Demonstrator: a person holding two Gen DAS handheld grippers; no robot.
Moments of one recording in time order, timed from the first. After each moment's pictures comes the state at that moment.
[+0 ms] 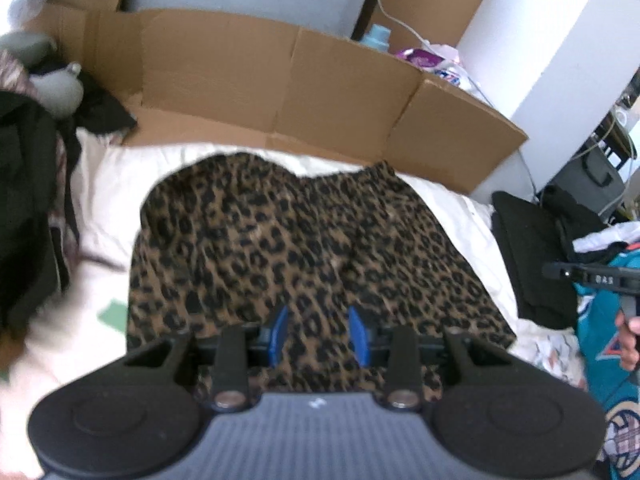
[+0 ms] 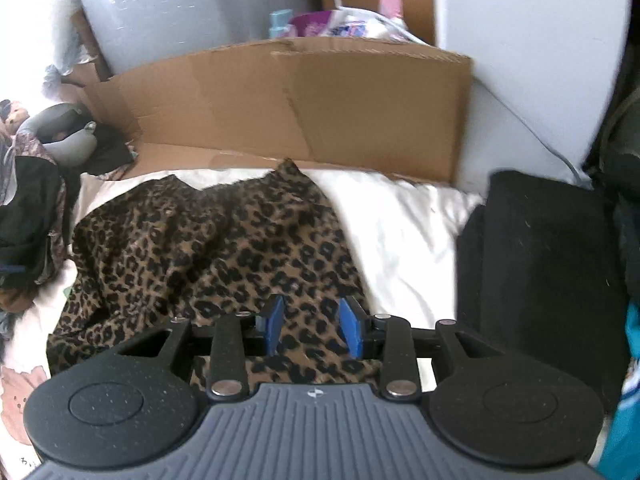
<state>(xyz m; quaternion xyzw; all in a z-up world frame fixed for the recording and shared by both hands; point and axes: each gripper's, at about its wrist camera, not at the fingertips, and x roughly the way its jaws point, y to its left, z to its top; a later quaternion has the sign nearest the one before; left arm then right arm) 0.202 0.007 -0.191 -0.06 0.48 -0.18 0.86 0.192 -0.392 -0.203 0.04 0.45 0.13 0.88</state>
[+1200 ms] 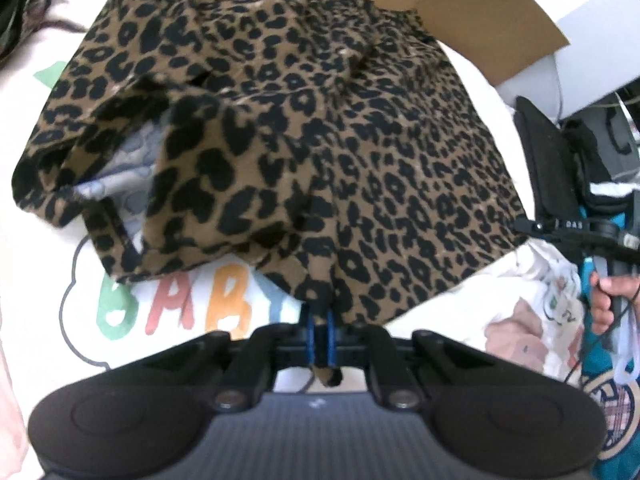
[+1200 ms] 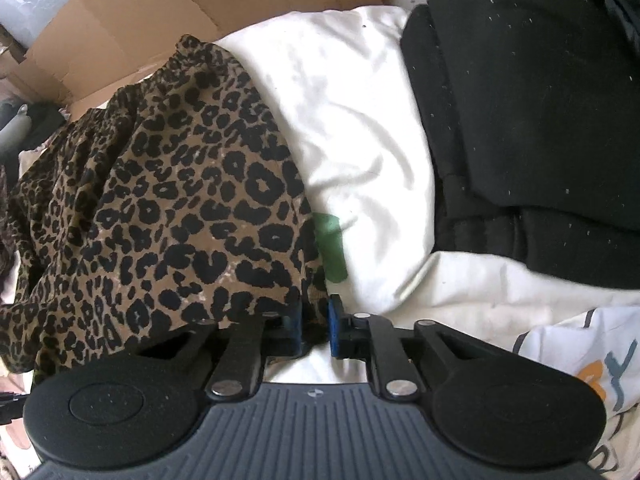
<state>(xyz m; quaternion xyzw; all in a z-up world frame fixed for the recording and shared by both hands) 0.138 -0.017 -0.322 -0.12 0.60 -0.19 0.77 0.187 -0.430 -0.335 0.10 0.56 0.10 0.81</state>
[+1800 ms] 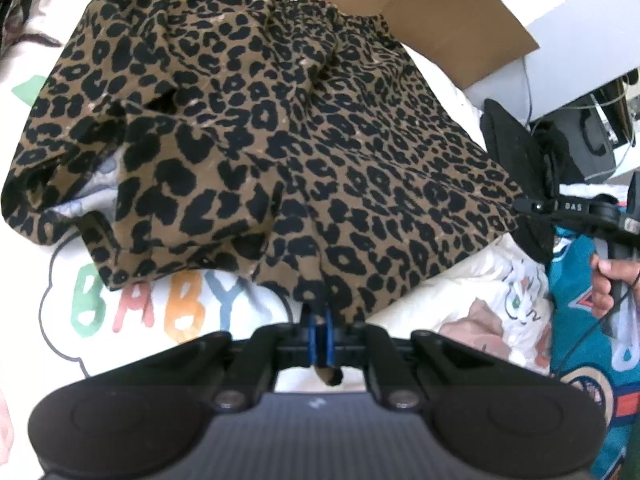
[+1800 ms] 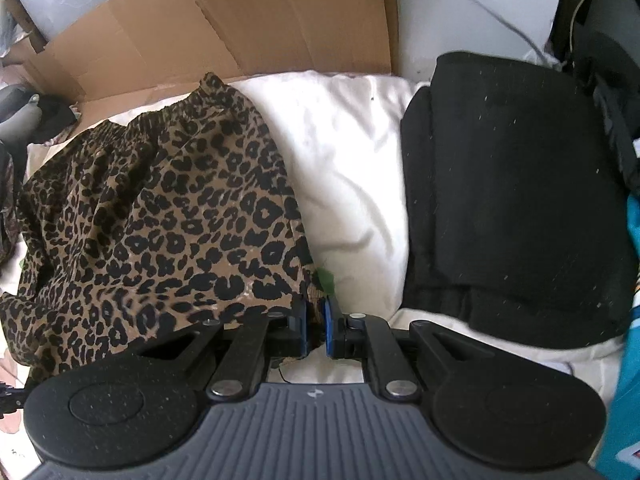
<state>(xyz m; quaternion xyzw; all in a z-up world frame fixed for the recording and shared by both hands) 0.127 -0.012 -0.312 -0.15 0.60 -0.21 0.76 0.183 -0.424 -0.270 0.04 0.54 0.09 0.84</state>
